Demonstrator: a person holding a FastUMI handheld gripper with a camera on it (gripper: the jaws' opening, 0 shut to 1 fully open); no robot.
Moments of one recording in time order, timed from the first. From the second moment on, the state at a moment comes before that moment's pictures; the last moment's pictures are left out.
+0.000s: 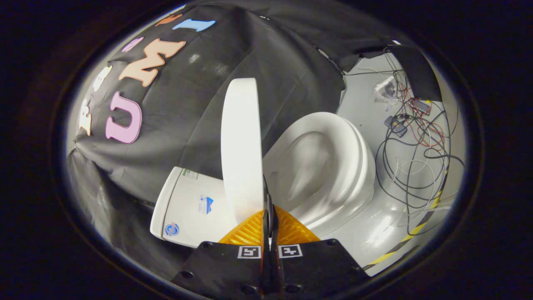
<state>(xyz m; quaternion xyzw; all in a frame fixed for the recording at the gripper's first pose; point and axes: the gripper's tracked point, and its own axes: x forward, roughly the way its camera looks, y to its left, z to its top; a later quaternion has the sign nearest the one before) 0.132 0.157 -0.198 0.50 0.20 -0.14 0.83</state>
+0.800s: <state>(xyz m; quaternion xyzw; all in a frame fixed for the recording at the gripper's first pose) 0.149 0.192 -0.140 0.37 0.17 -0.16 0.90</state>
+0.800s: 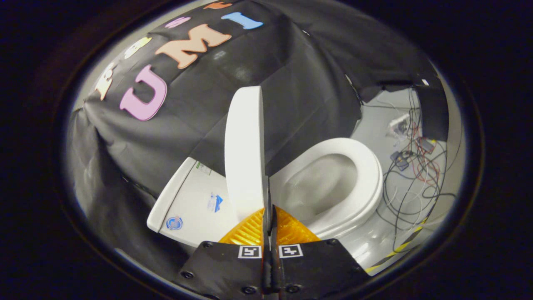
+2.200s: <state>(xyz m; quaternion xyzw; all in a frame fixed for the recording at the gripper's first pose) 0.168 0.232 -0.089 0.09 0.14 -0.29 0.94</state>
